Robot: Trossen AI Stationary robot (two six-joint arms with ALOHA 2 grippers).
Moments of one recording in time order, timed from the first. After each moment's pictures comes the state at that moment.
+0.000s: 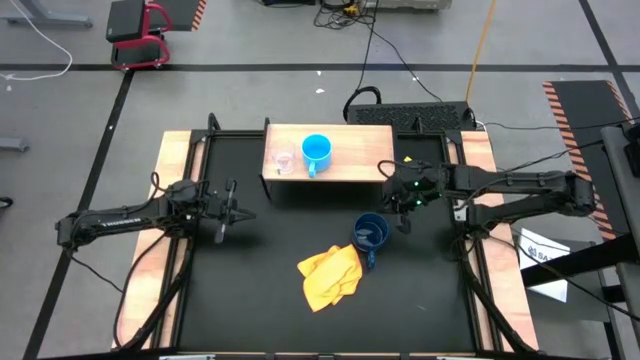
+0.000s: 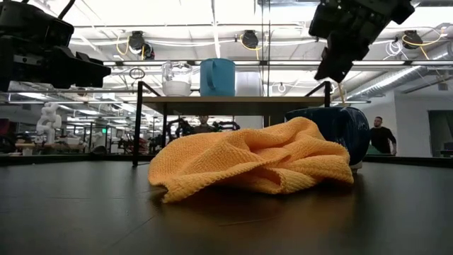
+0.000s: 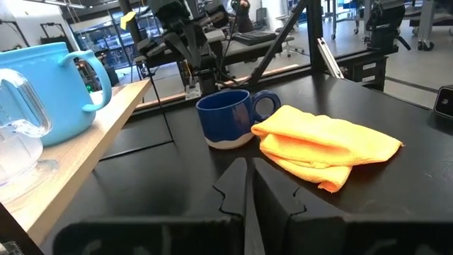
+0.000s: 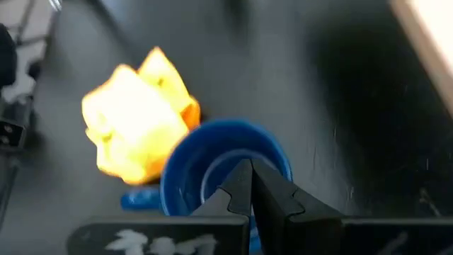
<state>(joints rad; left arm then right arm) 0.27 0.25 0.01 0.15 0.43 0.26 -0.17 1.05 0.76 -0.50 -0.24 0.15</state>
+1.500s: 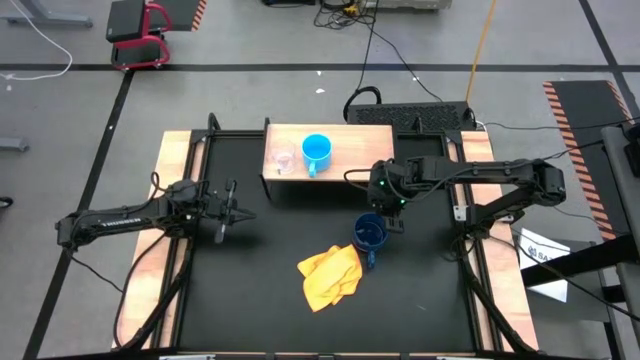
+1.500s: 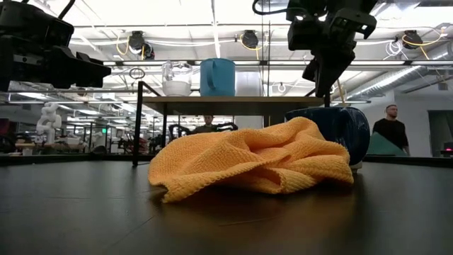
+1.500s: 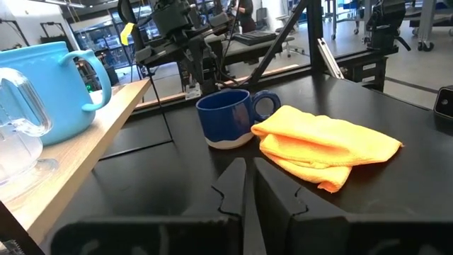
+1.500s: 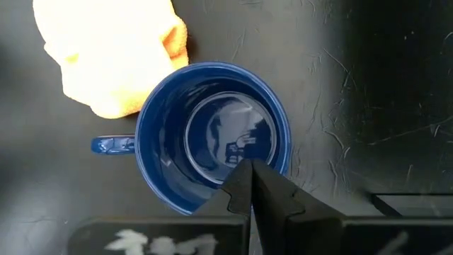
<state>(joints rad) 0.27 0.25 0.01 0.15 0.43 0.25 -0.17 1.38 1.05 -0.86 -0.24 -0.04</state>
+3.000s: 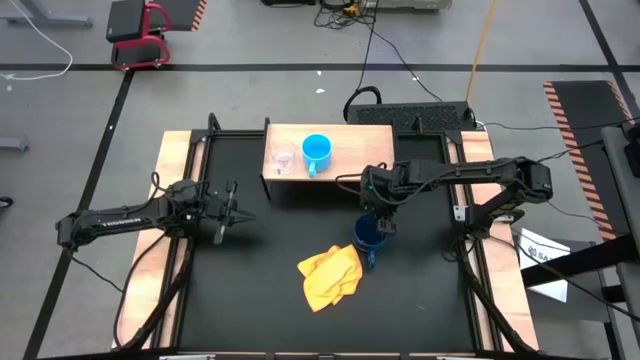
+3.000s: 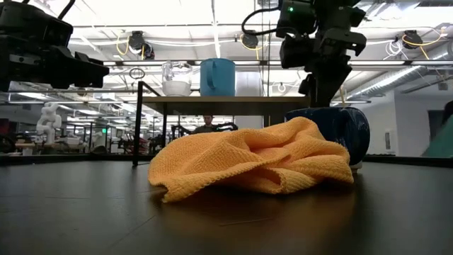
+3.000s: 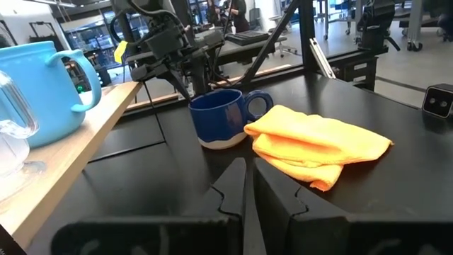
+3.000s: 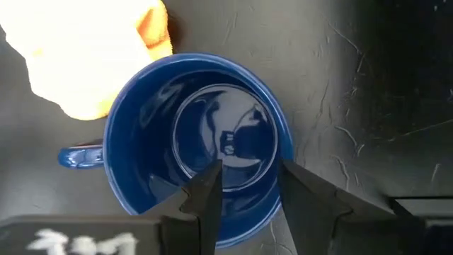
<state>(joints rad) 0.27 0.26 0.01 0.15 0.45 0.26 -0.17 1.49 1.05 -0.83 -0.24 -0.01</state>
